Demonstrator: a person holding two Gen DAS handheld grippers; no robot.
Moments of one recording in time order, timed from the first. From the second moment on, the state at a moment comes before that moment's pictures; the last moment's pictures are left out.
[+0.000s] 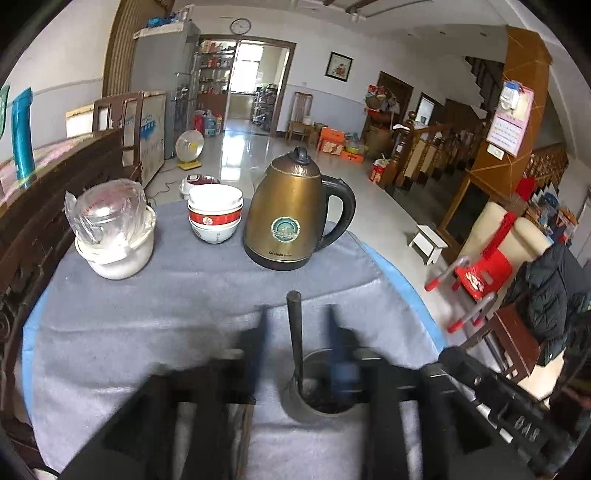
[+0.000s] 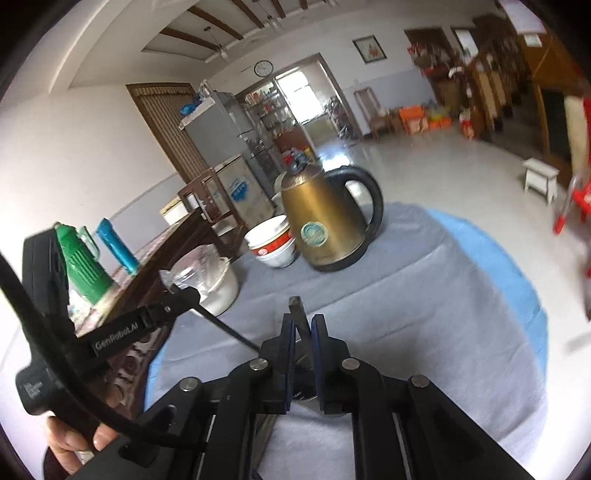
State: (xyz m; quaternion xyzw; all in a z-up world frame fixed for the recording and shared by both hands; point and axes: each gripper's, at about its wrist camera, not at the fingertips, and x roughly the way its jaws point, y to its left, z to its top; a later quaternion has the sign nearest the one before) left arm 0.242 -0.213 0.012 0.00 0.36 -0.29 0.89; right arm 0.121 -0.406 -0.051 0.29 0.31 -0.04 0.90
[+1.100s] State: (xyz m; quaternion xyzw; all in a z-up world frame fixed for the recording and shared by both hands) left arm 0.208 -0.072 -0.188 0.02 0.54 -0.18 0.82; right arm 0.093 -0.313 -0.178 0.34 0.40 0.04 0.85
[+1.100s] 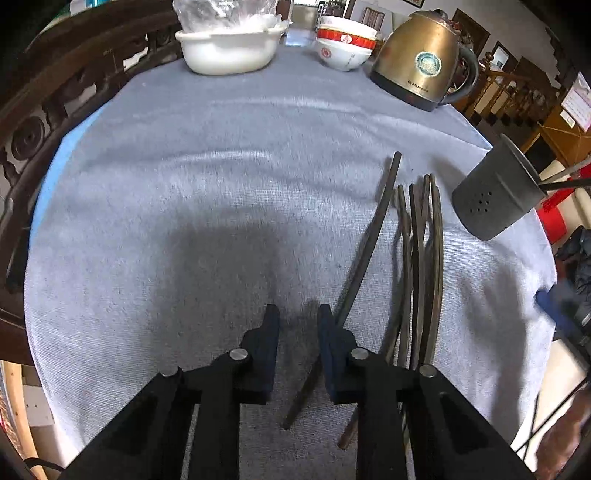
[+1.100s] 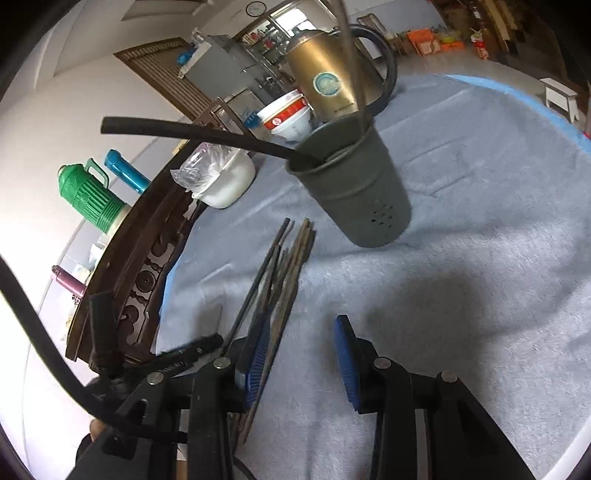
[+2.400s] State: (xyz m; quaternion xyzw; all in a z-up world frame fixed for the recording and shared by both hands) left arm 0.169 -0.043 -0.169 -0.04 0.56 -0.23 0.80; right arm 0.177 -0.254 -0.219 0.25 0.50 0.02 0.83
